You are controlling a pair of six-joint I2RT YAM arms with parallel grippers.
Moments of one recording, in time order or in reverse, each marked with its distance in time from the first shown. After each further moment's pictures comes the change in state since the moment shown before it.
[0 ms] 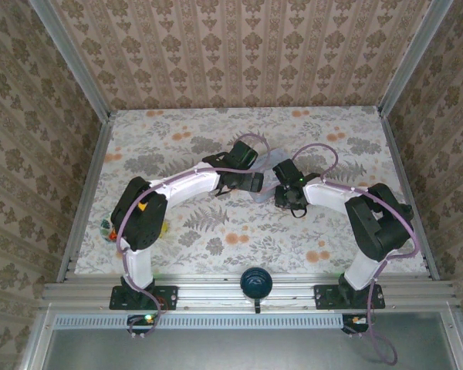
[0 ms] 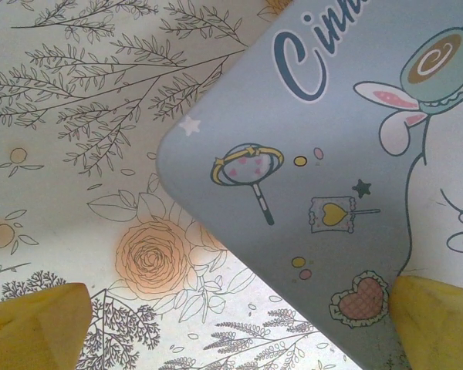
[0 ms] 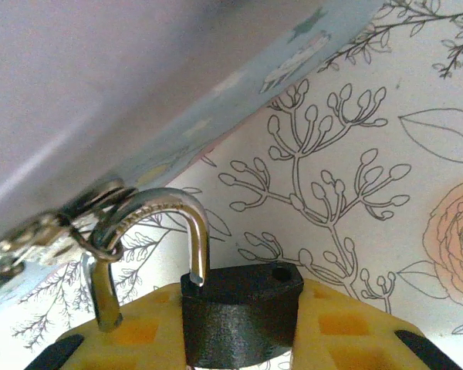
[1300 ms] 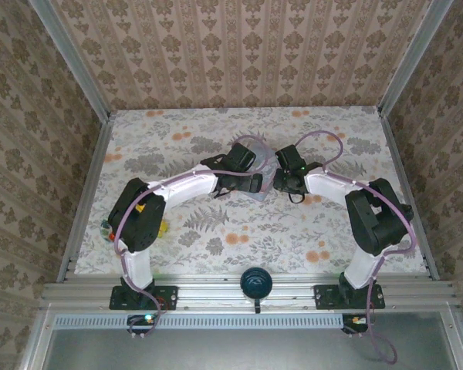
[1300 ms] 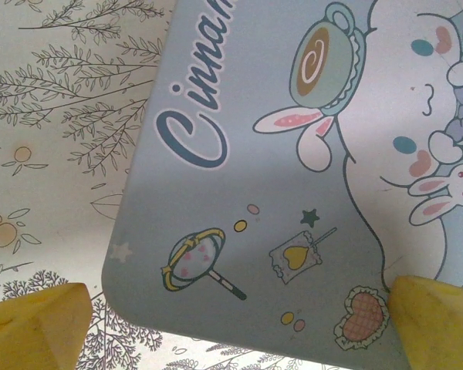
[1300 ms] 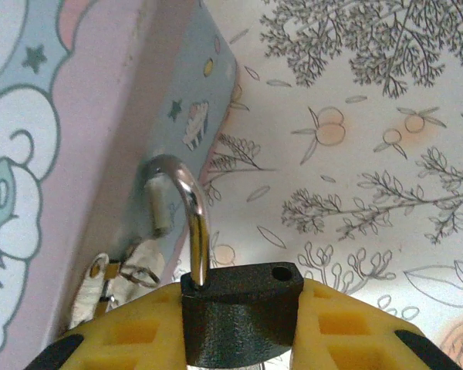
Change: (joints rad) left arm 0.001 -0.025 -0.052 0.052 -0.003 -0.005; right arm -0.047 0.049 0.123 0.072 0.015 0.031
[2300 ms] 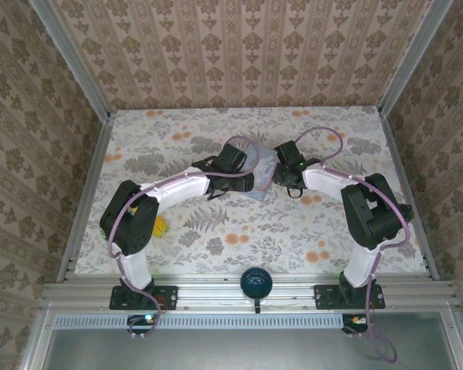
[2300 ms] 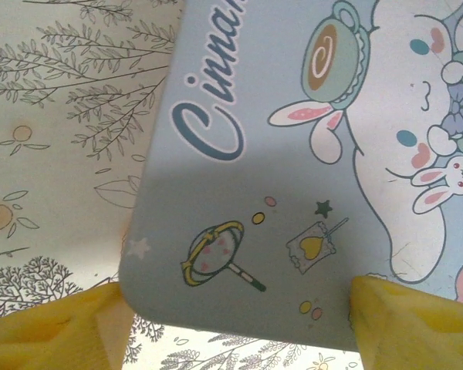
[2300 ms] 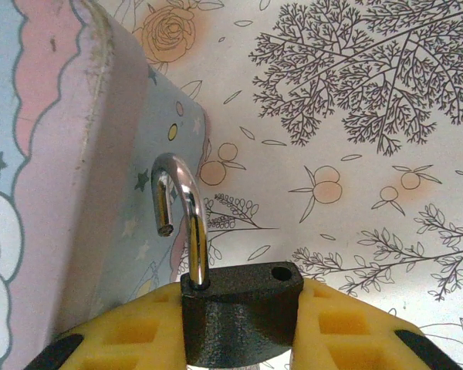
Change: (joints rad) left arm 0.053 -0.062 -0.103 0.081 0.079 -0.038; right arm -0.018 0.044 0.040 0.030 0.038 0.021
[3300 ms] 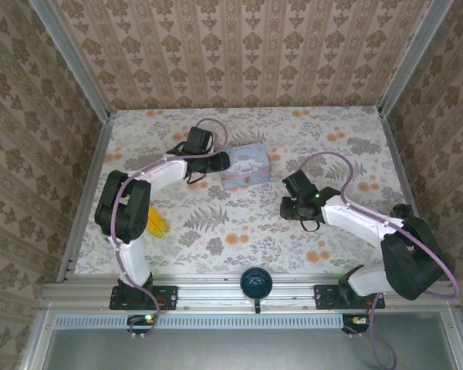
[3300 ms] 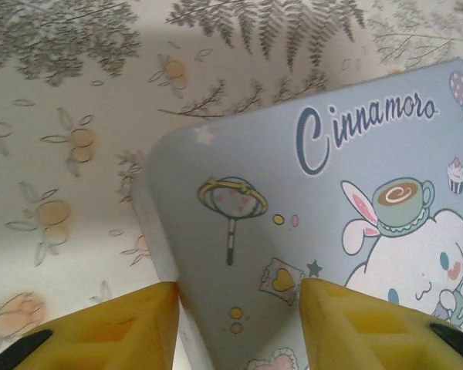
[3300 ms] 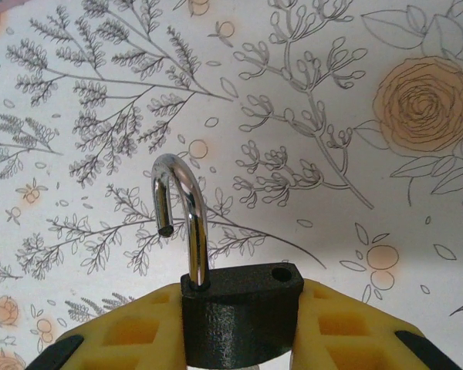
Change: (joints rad) left arm 0.268 0.068 0.025 0.162 0.275 -0.016; right arm 0.137 -0.418 -0.332 -0.187 -0.077 -0.087
